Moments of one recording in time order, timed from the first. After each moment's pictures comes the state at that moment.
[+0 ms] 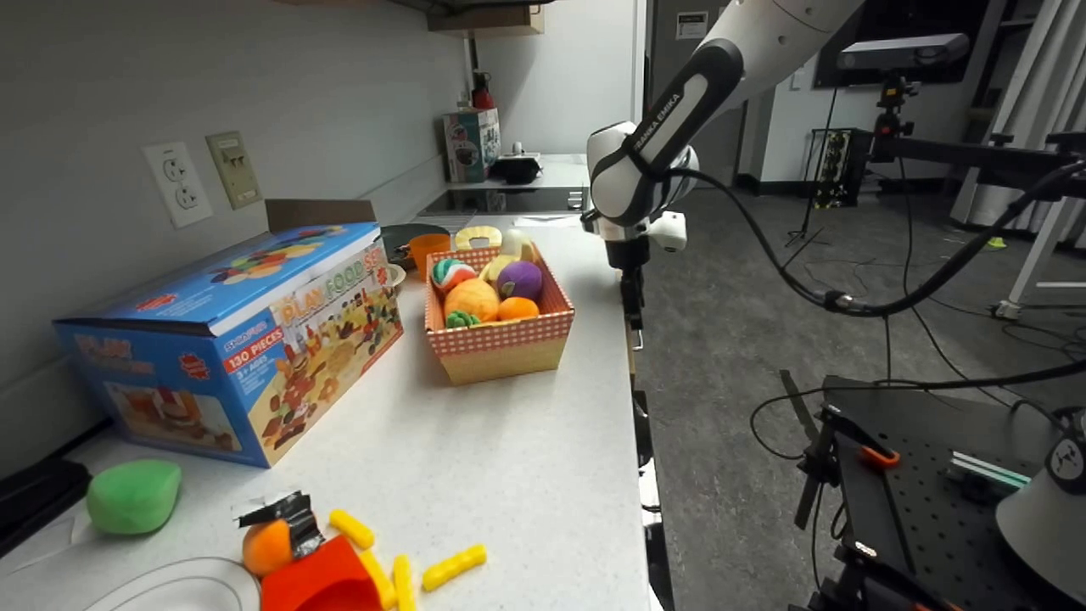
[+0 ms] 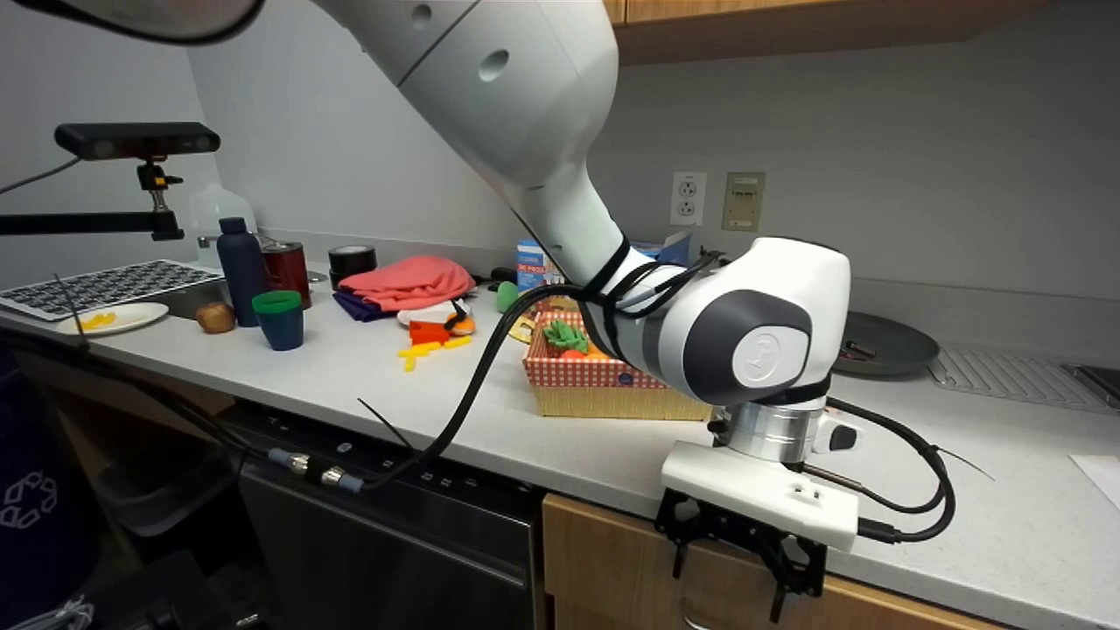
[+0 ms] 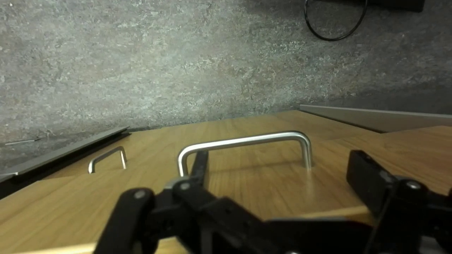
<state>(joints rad) -0.37 0.57 -0.10 -1.88 -0.07 2.30 -0.59</state>
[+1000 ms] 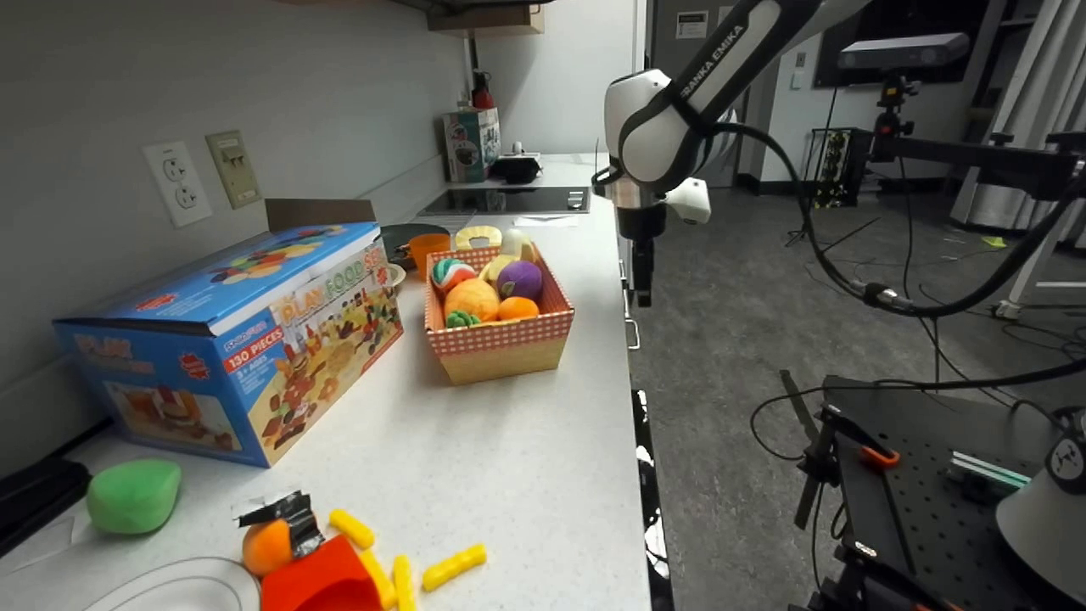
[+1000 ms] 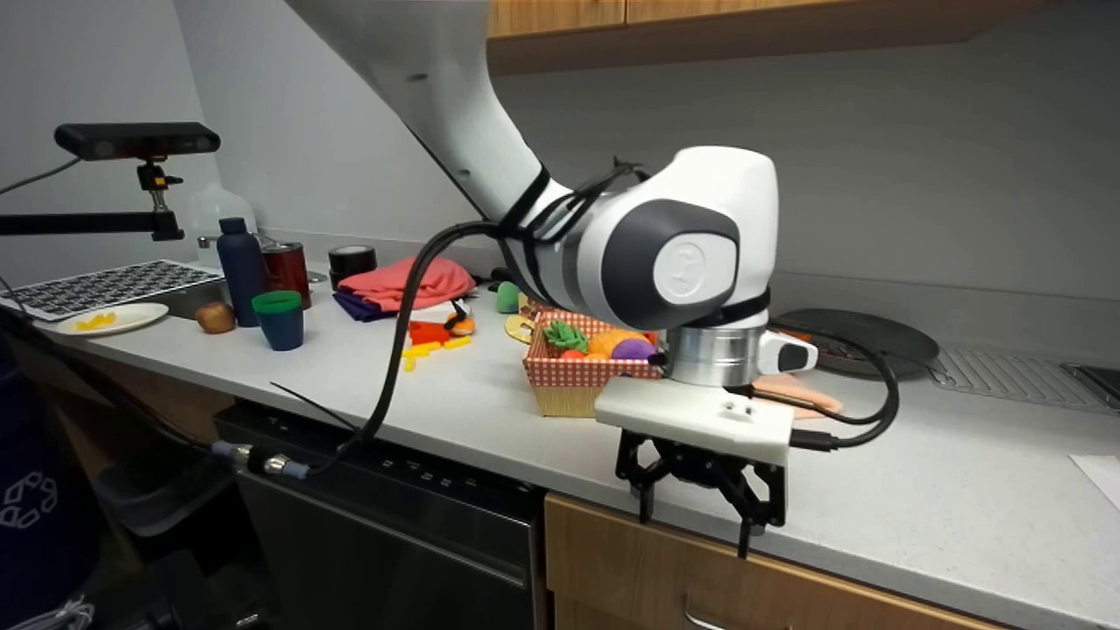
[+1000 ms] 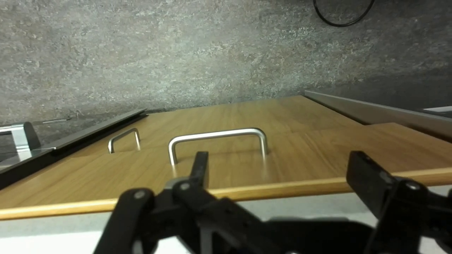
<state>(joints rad) -0.32 0.30 -0.11 -2.13 -0.14 2.38 -0.49</state>
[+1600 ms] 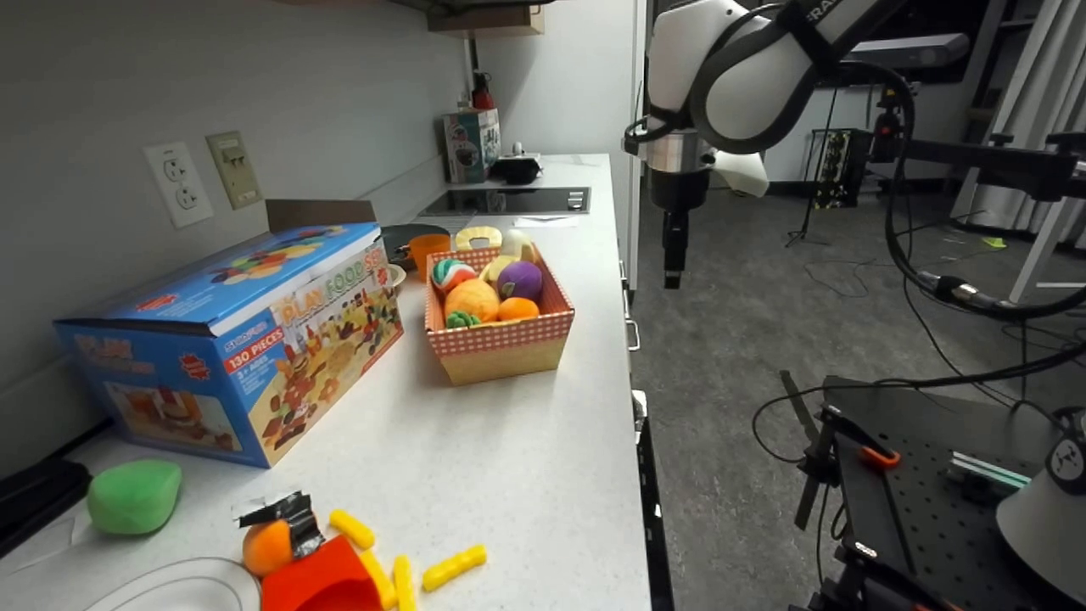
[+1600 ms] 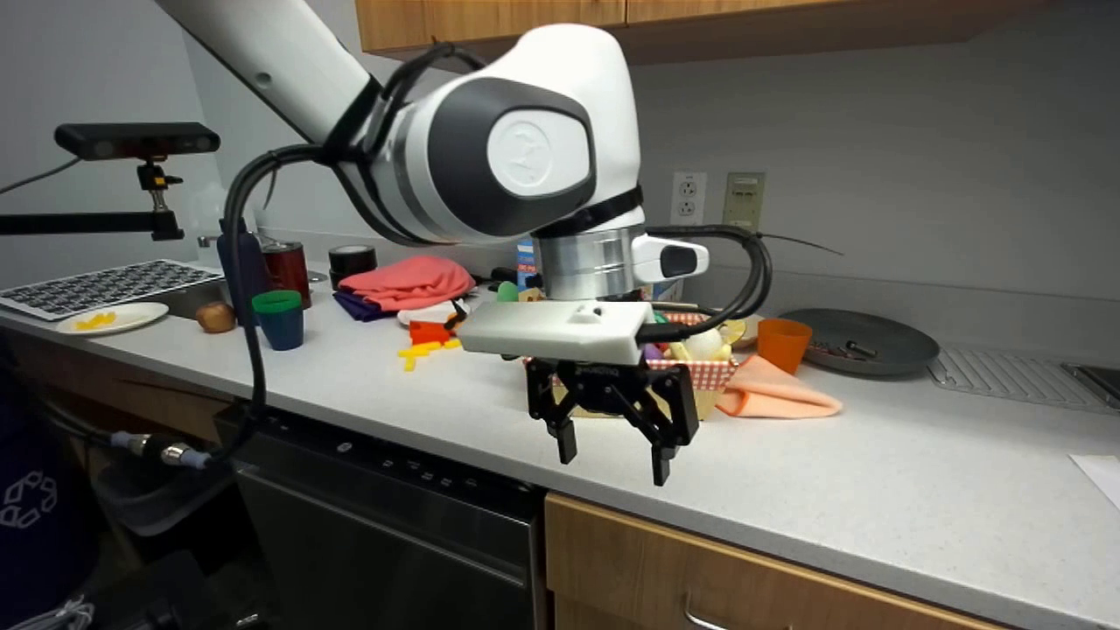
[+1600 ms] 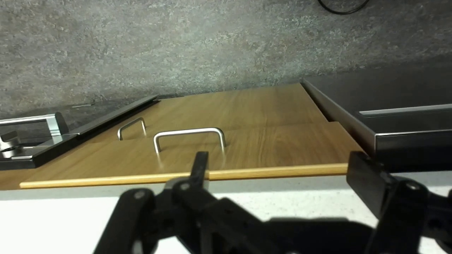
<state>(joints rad) -0.23 -0.07 -0.11 -2.44 -0.25 2.42 -0.32</state>
